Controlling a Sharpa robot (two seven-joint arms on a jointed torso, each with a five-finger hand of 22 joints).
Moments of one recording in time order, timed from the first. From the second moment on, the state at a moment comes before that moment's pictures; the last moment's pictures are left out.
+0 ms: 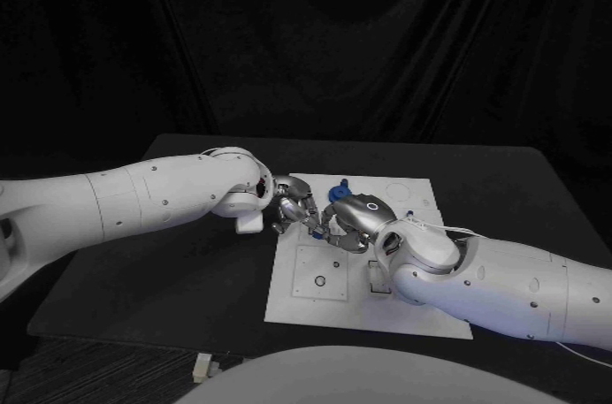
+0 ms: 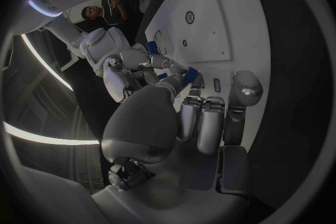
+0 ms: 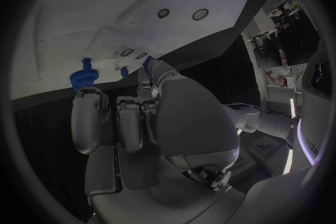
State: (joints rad) left arm 1.26 -0.66 -0.21 1.30 -0.80 0.30 -0.18; left_hand 1.31 0.10 0.19 0.15 0.21 0.86 0.12 0.26 0.37 1.45 0.05 1.44 1.31 1.47 0.00 1.57 1.31 0.09 1.25 0.11 1.05 1.31; right arm 1.07 -0.55 -0.21 1.53 -1.68 -0.44 -0.33; right_hand 1.44 -0.06 0.16 0.17 0.47 0.88 0.10 0.42 0.30 1.47 0.02 1.57 1.31 1.47 -0.04 1.57 1.31 0.04 1.47 0.07 1.41 1.31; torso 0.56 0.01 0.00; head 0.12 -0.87
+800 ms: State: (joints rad) left arm 1.24 -0.65 -0.21 1.30 -0.80 0.30 -0.19; left_hand 1.39 0.05 0.35 -0.01 0.25 0.89 0.14 0.27 0.35 1.46 0.04 1.45 1.31 1.46 0.00 1.57 1.31 0.09 1.27 0.10 1.12 1.31; right arm 1.07 -0.56 -0.21 1.53 -1.68 -0.44 -0.33; right_hand 1.44 -0.06 0.17 0.16 0.47 0.88 0.10 0.41 0.30 1.47 0.02 1.57 1.31 1.47 -0.04 1.57 1.31 0.04 1.47 0.07 1.41 1.31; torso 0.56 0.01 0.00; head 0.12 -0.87
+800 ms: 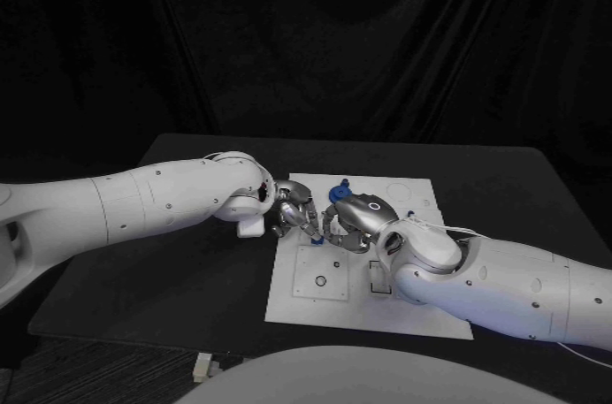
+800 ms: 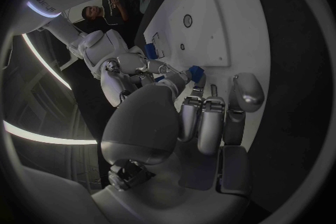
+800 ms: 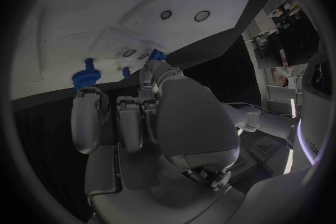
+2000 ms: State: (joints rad) left arm 1.41 -0.59 -0.21 1.31 -0.80 0.39 -0.48; left_hand 1.29 0.03 0.37 -0.02 0.27 0.87 0.12 0.38 0.35 1.47 0.01 1.47 1.31 1.47 -0.04 1.57 1.31 0.09 1.36 0.07 1.21 1.31; right arm 1.26 -0.91 -0.21 1.78 -1.59 -0.45 -0.34; right_hand 1.41 -0.09 0.21 0.17 0.42 0.86 0.11 0.40 0.29 1.47 0.02 1.57 1.31 1.47 -0.04 1.57 1.31 0.04 1.46 0.08 1.34 1.31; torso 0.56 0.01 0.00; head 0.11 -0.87
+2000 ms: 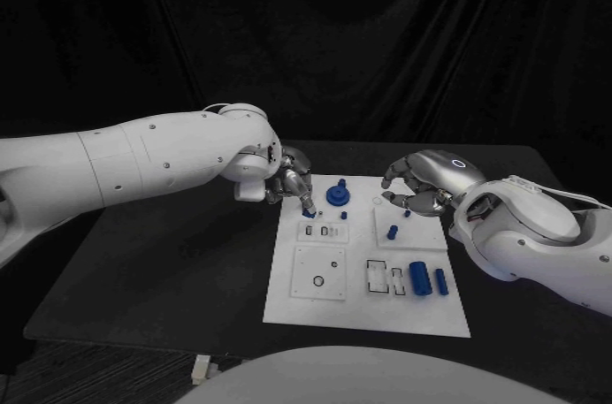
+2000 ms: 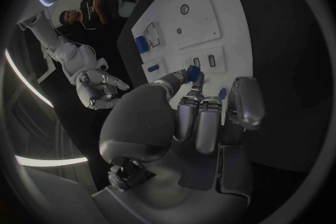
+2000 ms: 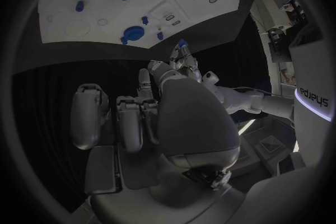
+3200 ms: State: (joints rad) left arm 1.35 -0.30 -0.21 0.99 -0.88 0.61 -0.60; left_hand 1.22 0.05 0.38 -0.01 0.22 0.87 0.12 0.40 0.35 1.47 0.00 1.47 1.31 1.47 -0.05 1.57 1.31 0.09 1.38 0.06 1.20 1.31; right arm 1.24 -0.93 -0.21 1.78 -1.54 -0.41 -0.34; right_hand 1.41 -0.09 0.23 0.18 0.42 0.86 0.11 0.40 0.29 1.47 0.02 1.57 1.31 1.47 -0.04 1.57 1.31 0.05 1.43 0.08 1.29 1.31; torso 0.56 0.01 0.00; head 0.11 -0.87
